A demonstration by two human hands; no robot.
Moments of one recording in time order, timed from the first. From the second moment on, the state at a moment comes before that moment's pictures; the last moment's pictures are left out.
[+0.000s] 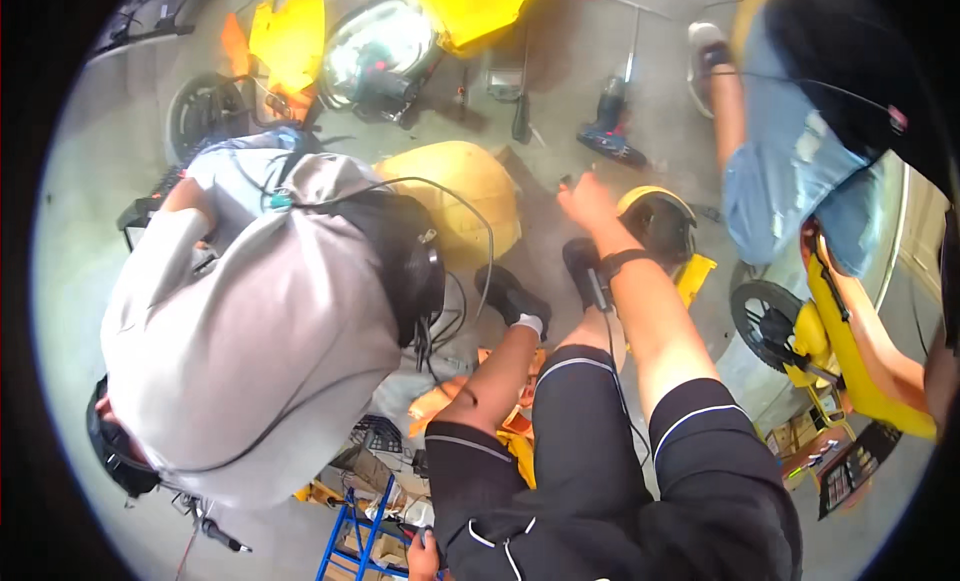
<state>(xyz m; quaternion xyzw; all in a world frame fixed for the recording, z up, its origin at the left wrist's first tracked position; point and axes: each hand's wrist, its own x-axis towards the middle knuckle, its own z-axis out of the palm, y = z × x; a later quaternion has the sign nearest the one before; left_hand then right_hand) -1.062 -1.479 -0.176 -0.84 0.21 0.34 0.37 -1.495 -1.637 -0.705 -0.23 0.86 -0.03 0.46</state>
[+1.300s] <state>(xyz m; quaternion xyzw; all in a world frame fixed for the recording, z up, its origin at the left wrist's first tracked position) -1.429 -1.224 0.120 0.04 0.48 0.76 0.43 -1.188 -1.016 0.148 0.13 0.72 -0.66 -0.14</state>
